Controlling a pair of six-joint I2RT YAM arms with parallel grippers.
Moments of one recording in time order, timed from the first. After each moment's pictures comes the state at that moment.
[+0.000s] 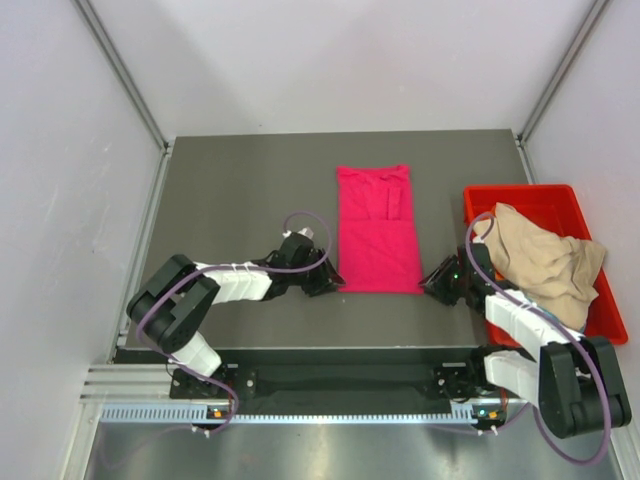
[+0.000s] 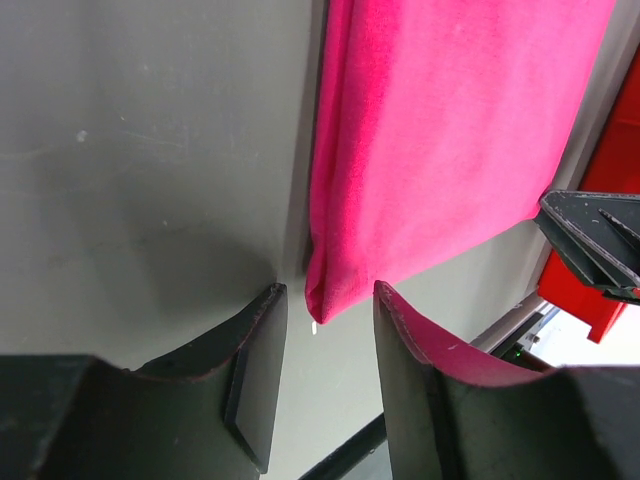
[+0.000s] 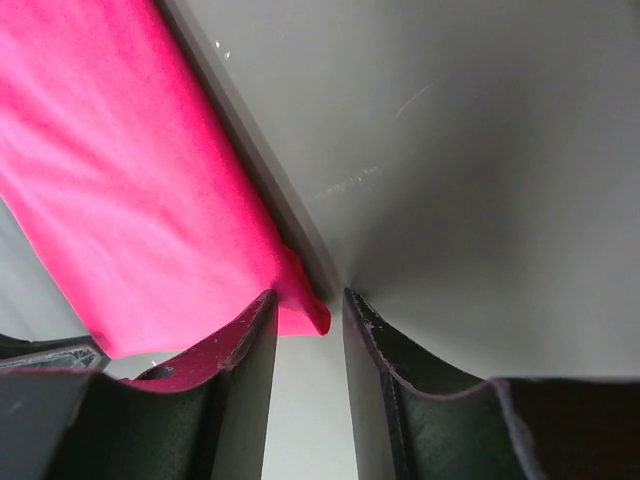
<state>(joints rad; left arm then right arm) -0.70 1.61 0.66 0.18 0.22 -1.05 0.18 1.08 0.36 -0.19 -0.14 0.90</state>
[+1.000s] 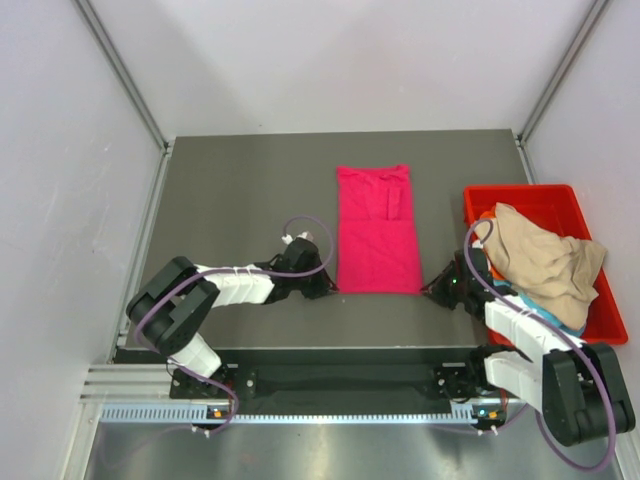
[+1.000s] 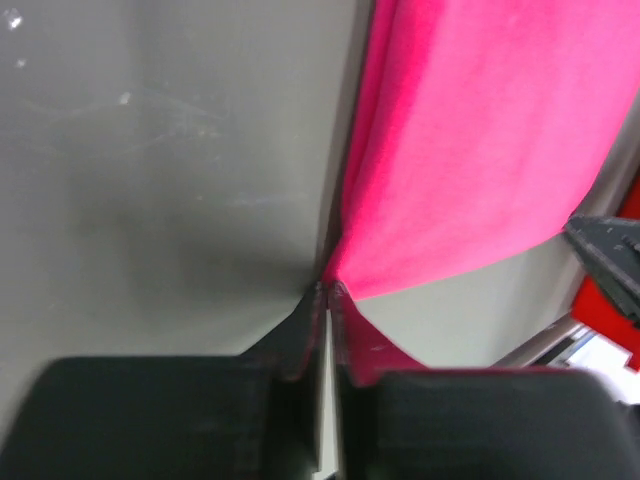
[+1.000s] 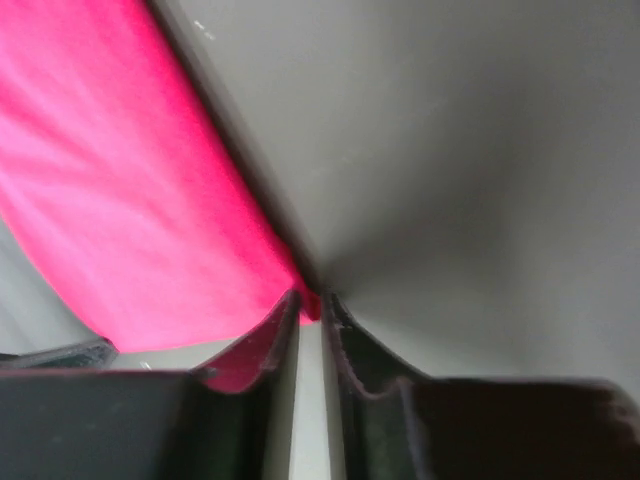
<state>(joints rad) -0.74 1.60 0.66 0.13 0.12 -1.08 0.22 1.03 0.32 -0.19 -0.10 0.94</state>
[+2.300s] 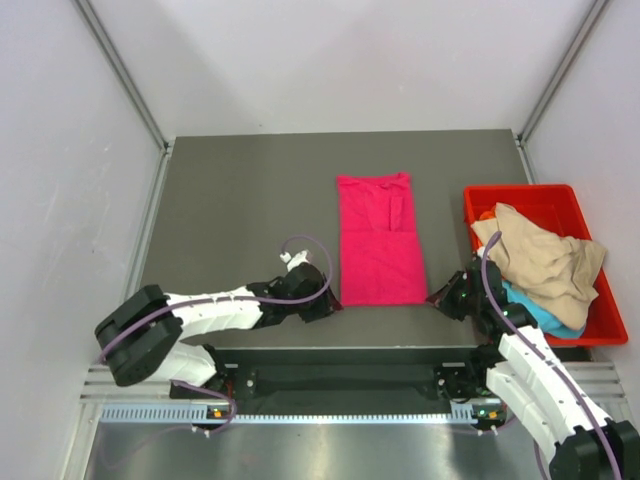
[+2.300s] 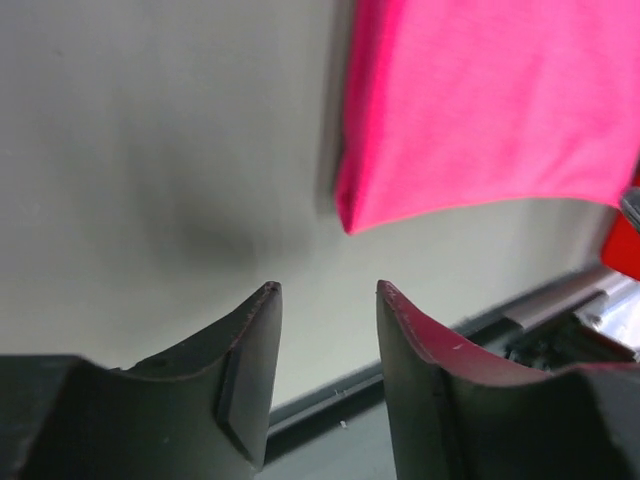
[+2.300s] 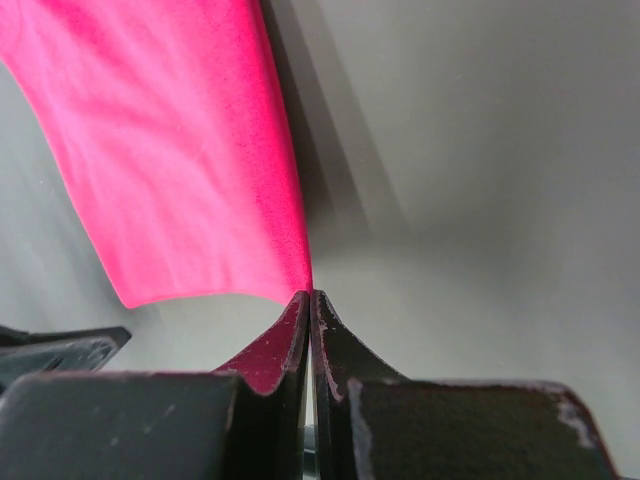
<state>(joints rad) -0.94 1.35 0.55 -0.03 -0.04 -1.17 0.24 0.64 0.31 -0.50 -0.13 0.85</state>
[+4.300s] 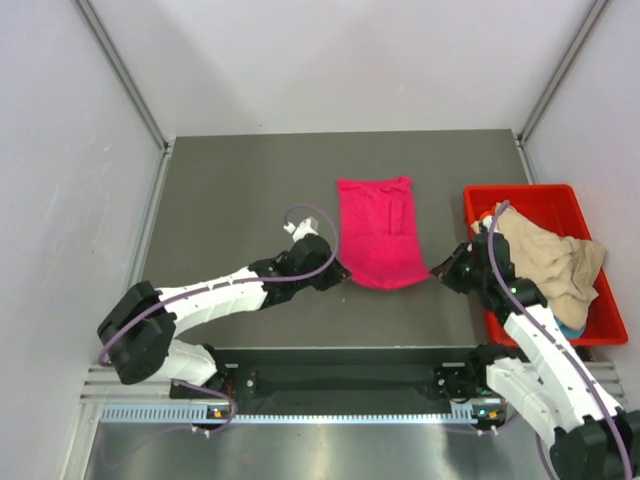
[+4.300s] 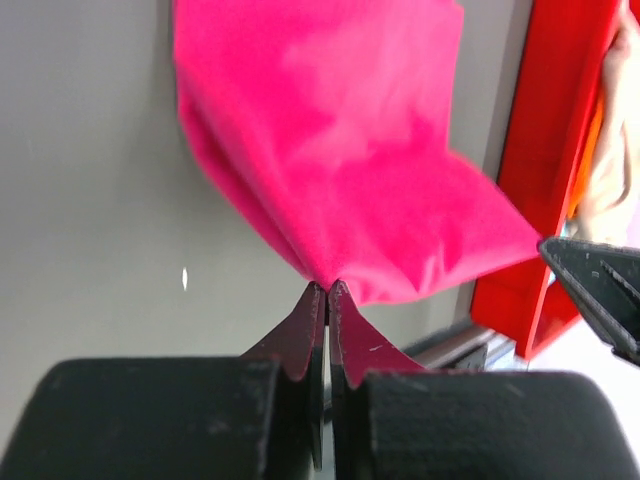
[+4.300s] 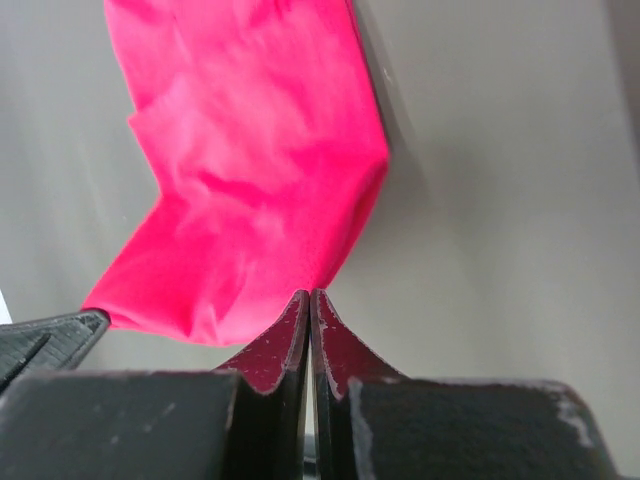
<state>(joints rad) -0.91 1.38 0.77 -0.06 -0.12 -1.19 0.24 0.74 0.56 -0.56 -0.08 0.78</state>
